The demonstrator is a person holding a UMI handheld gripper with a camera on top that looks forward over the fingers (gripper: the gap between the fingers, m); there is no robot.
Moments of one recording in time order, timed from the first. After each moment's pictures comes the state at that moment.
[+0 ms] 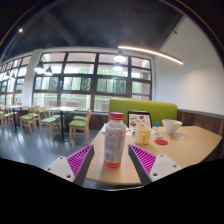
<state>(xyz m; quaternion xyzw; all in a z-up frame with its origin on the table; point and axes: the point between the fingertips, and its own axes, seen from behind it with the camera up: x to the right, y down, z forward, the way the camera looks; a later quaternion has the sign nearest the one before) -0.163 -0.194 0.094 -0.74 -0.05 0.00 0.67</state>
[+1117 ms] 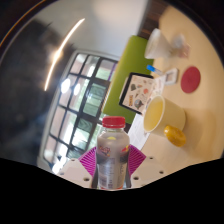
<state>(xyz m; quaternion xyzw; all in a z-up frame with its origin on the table) -0.115 0.079 0.129 -0.62 0.34 0.46 0.53</state>
